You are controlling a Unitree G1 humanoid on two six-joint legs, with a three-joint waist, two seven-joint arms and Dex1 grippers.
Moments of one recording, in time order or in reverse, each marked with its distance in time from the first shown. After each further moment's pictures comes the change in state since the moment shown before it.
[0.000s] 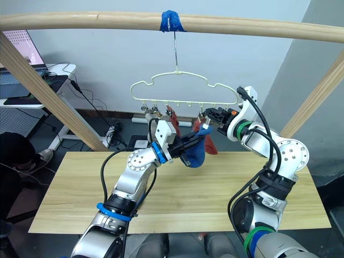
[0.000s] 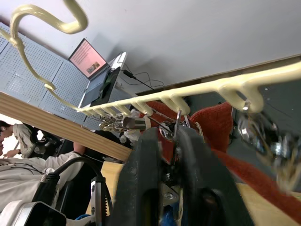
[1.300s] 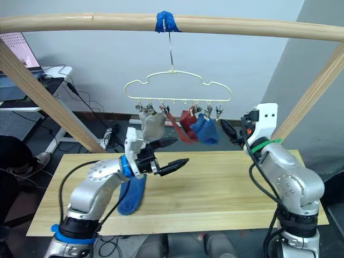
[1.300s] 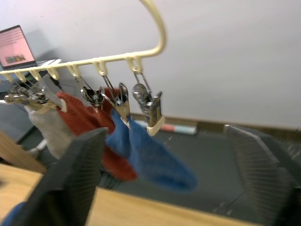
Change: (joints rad) left arm 0.233 0.284 0.140 -0.496 -0.358 0.501 -0.151; right arm 0.428 -0.329 0.431 -0.270 -0.308 -0.580 0.200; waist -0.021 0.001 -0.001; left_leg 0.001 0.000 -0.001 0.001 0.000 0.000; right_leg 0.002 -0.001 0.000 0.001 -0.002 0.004
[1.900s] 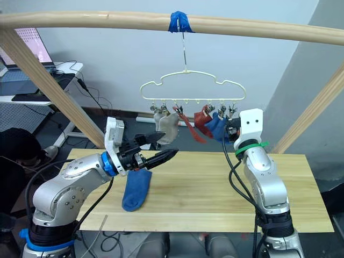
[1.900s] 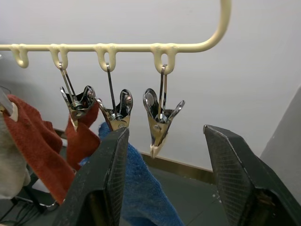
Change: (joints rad) left arm 0.004 0.077 0.134 -0.212 -0.232 0.327 0.187; right arm 0.020 0.108 0.193 0.175 -0.464 -0.388 -0.084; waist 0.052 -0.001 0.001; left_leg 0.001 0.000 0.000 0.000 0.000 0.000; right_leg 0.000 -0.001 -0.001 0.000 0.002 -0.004
